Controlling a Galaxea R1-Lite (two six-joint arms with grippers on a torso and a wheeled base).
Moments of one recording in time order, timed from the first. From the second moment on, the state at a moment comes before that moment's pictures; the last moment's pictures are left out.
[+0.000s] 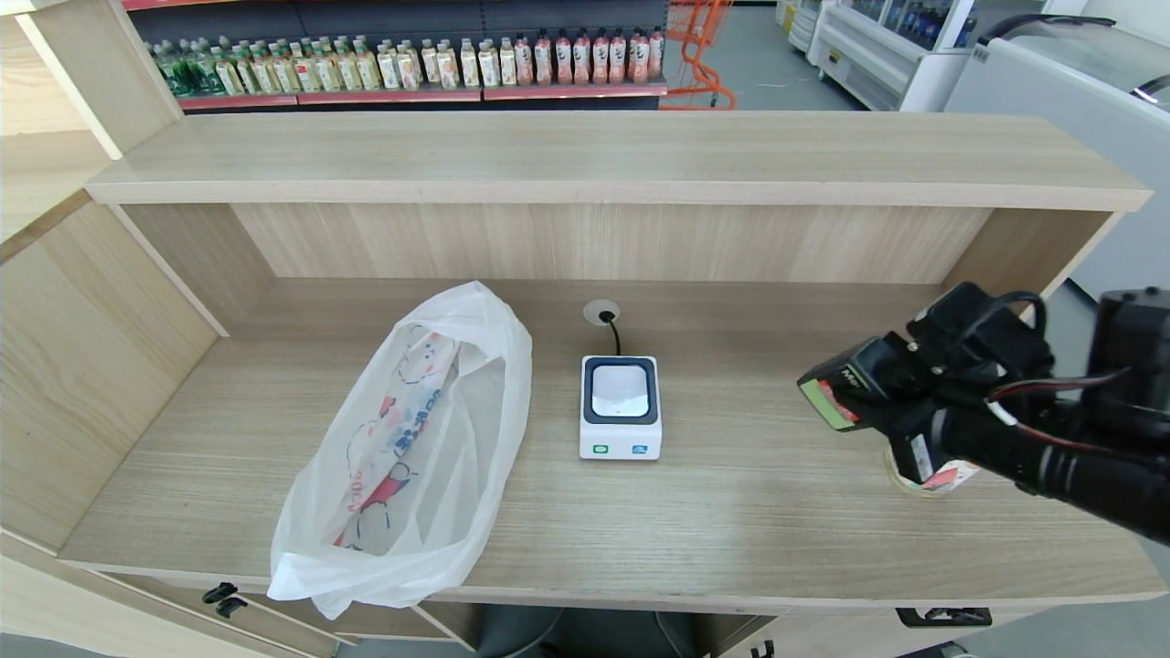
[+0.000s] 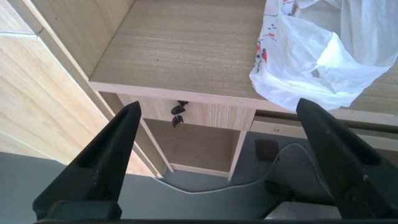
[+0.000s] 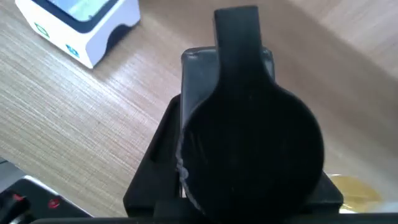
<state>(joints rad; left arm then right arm) 0.00 0.00 0.00 0.05 0.13 0.01 0.34 1.45 -0.57 -0.66 0.02 -0.49</state>
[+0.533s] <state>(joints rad) 0.00 0.00 0.00 0.05 0.13 0.01 0.23 1.25 -0.50 -0.64 0.79 -2.20</state>
